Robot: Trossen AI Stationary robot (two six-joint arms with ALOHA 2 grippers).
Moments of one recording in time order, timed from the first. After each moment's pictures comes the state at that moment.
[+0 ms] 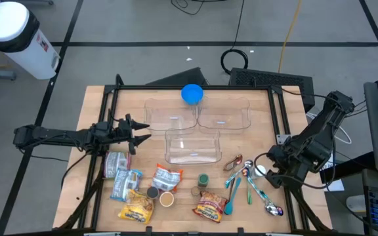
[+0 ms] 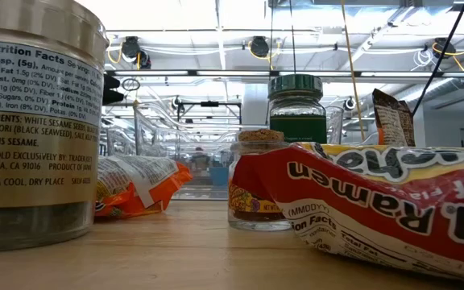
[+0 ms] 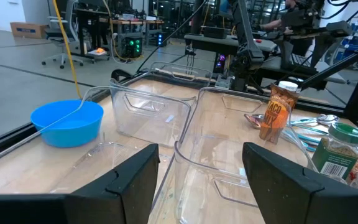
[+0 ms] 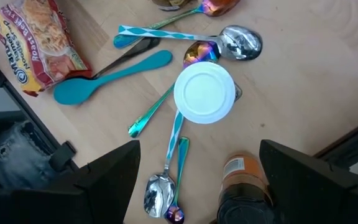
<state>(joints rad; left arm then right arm) 0.06 0.43 0.02 0.36 -0.15 -0.14 0.91 1.00 0.96 -1.23 0.17 1.66</state>
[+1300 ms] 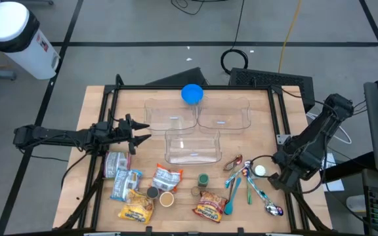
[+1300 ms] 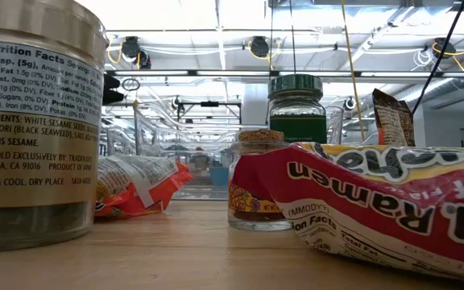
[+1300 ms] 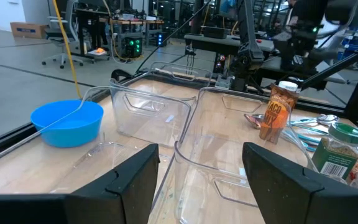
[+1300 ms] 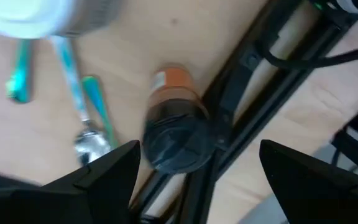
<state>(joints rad) 0.06 0.43 0.02 0.36 -0.15 -0.14 0.91 1.12 0.89 -1.35 -0.23 1.95</state>
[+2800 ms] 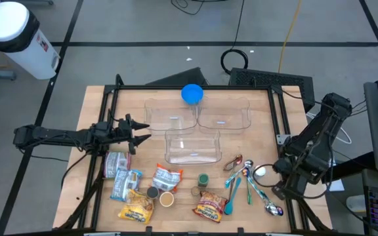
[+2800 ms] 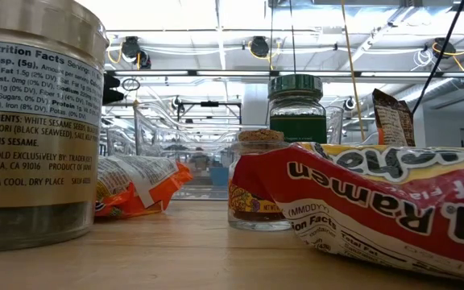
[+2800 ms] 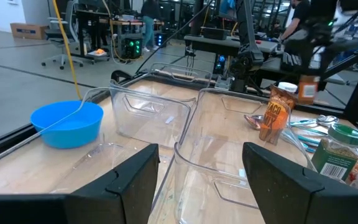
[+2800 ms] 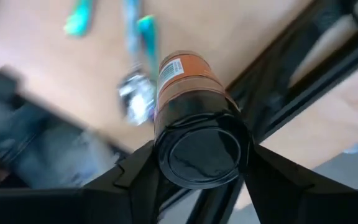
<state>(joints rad) 0.06 0.43 0.02 0.37 -0.15 -0.13 1.00 1.12 0.98 -1.19 -0.24 1.95</state>
